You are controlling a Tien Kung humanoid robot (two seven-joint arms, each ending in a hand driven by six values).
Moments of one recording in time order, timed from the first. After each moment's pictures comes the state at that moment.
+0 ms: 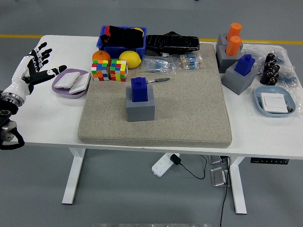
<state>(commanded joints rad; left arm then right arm) -0.65 0.40 -0.89 -0.61 0.79 0.00 -0.43 0.04 -0.35 1.23 0.29 -1.35 0.14 -0.08</state>
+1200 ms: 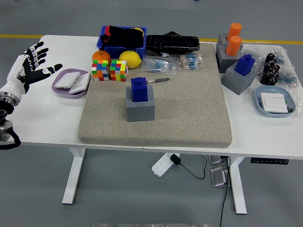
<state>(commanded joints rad) -0.65 0.41 -0.88 -0.62 0.78 0.01 -0.43 0.04 -0.36 1.21 0.29 -1.35 0.14 -0.09</state>
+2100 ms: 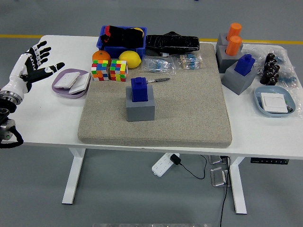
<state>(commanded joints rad) -0.66 0.41 -0.88 -0.62 0.77 0.01 -0.43 0.03 -0.35 1.23 0.29 -1.36 0.14 -0.09</state>
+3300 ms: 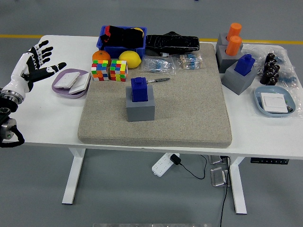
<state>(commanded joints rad) -0.66 0.41 -0.87 -0.63 0.77 0.01 -0.42 0.03 -0.35 1.23 0.29 -1.35 0.12 -0.08</state>
